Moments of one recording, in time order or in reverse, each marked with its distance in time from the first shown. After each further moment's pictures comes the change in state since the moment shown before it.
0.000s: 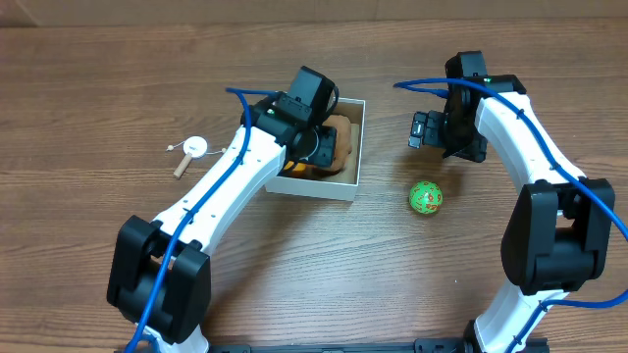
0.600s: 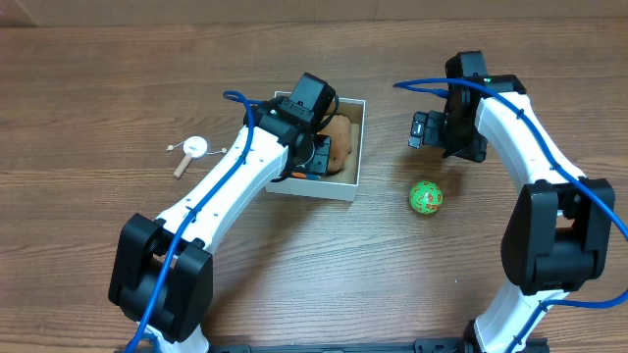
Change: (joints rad) left arm -0.004 0.005 0.000 -0.092 -0.057 -0.030; right arm 0.000 0.000 0.000 -0.001 0.000 0.000
